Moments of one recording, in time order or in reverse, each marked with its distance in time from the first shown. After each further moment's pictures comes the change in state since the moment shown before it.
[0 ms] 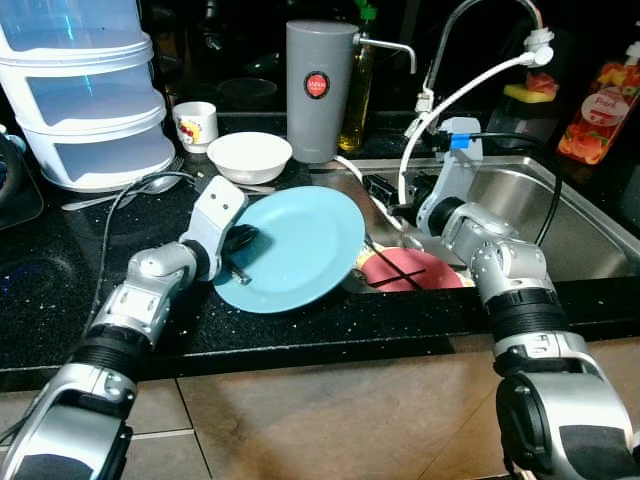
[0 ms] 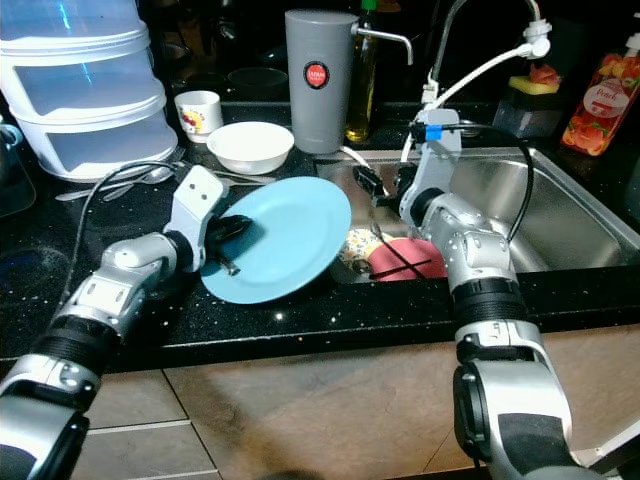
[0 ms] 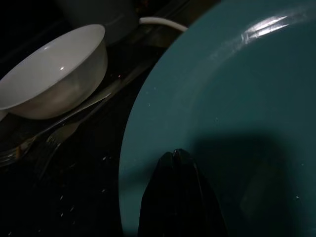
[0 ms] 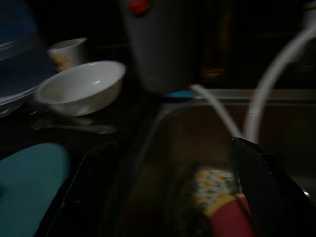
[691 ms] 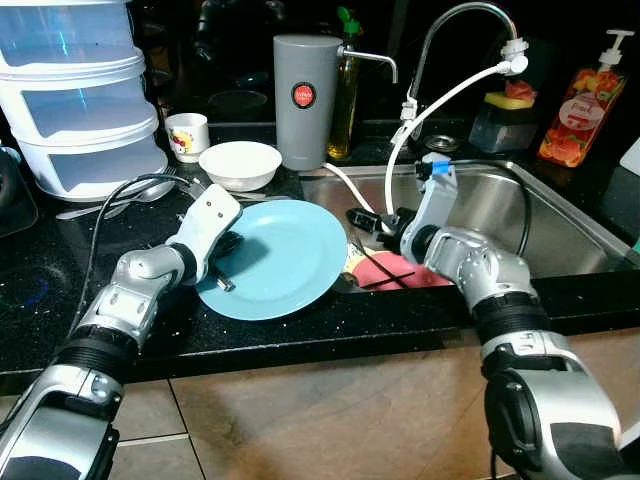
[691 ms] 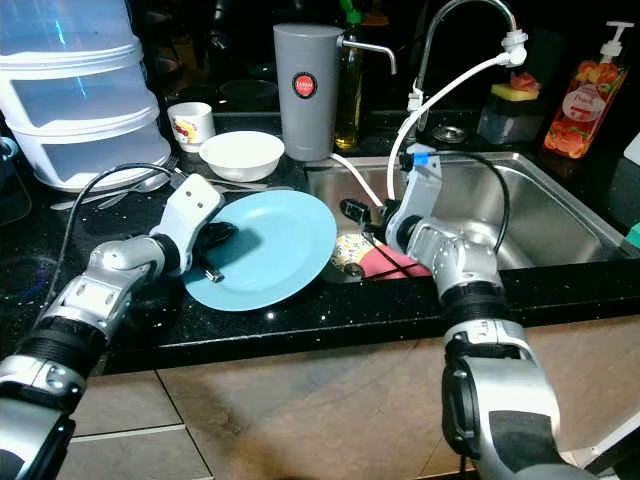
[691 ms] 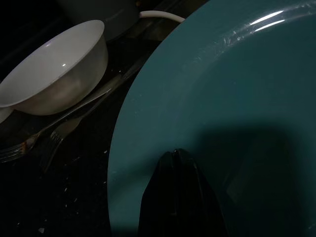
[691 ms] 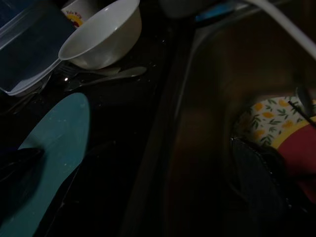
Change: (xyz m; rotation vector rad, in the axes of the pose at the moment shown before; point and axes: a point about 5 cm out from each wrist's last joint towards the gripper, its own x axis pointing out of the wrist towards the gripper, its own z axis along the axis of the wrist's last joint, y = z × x) left arm -0.004 0.001 -0.006 0.012 0.031 0.000; right arm 0.005 0.024 -0.054 0.321 0.236 0.075
